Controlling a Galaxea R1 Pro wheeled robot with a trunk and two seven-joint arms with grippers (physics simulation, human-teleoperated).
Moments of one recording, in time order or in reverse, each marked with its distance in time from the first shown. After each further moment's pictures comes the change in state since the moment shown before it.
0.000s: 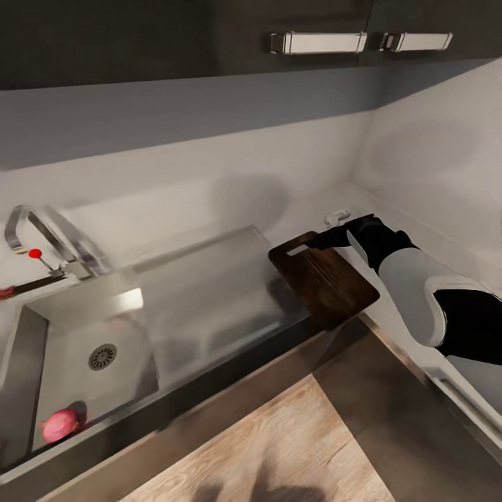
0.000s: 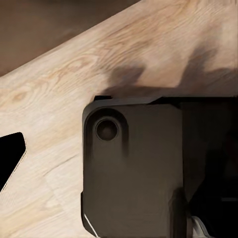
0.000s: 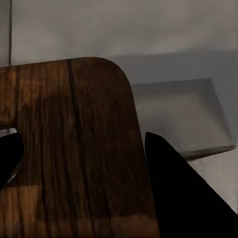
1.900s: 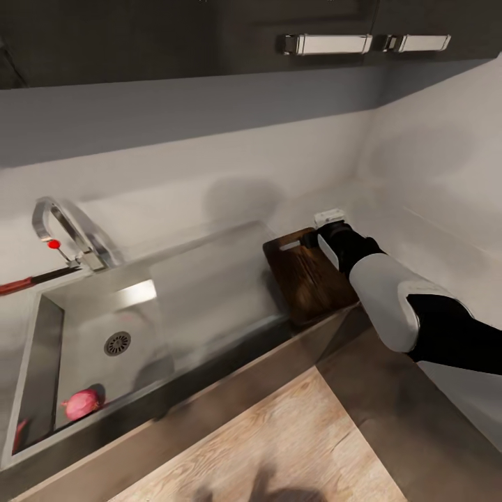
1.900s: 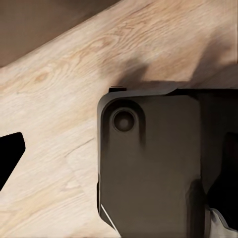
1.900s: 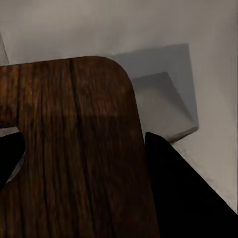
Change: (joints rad) left arm 0.000 0.028 0.009 0.032 0.003 -0.007 0.008; right arm 0.022 0.133 -0.109 0.005 -0.002 -0.005 -0.427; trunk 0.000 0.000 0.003
